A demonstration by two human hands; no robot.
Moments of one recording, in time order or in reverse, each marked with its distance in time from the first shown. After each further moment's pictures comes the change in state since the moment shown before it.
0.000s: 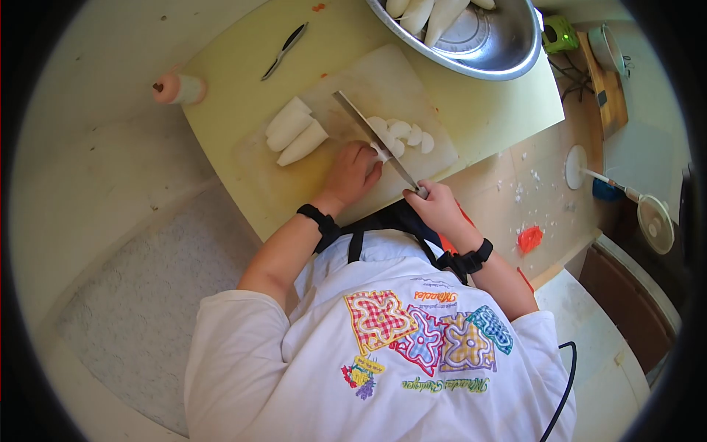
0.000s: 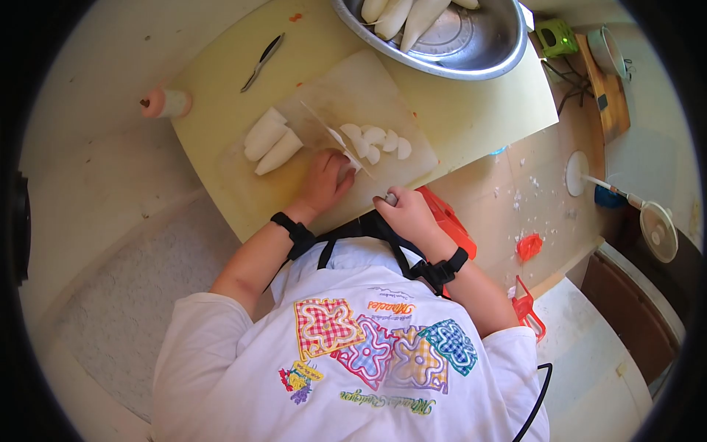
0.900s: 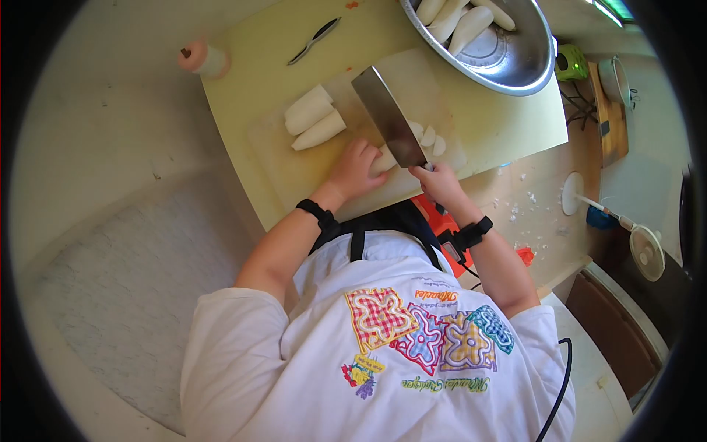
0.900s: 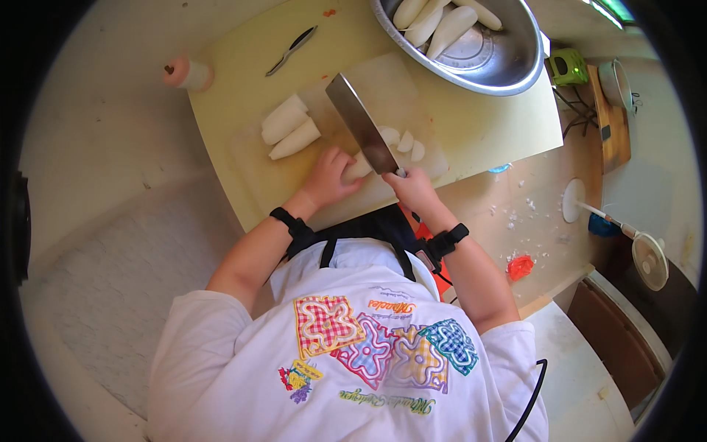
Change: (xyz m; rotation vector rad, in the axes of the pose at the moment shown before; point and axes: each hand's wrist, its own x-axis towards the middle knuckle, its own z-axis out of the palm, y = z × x) left_hand -0.020 -0.008 -0.012 0.002 -0.061 -0.103; right_hand 0.053 0.009 0.003 0.119 -0.108 0.176
